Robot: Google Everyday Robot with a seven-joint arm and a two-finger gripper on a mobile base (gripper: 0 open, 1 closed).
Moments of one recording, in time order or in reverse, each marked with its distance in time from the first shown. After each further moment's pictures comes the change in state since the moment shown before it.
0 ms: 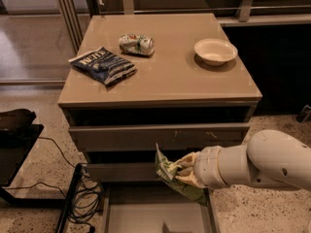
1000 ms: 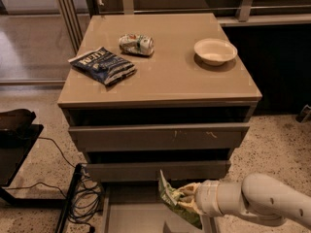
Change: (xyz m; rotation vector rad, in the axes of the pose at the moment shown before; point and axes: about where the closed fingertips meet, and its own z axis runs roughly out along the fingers) arm 0.109 0.032 0.087 -0.032 -0.111 0.113
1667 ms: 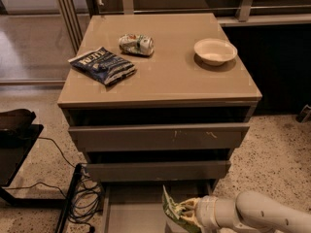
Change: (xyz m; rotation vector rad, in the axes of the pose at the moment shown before) arm 0.095 0.010 0.048 -0.008 0.017 -0.024
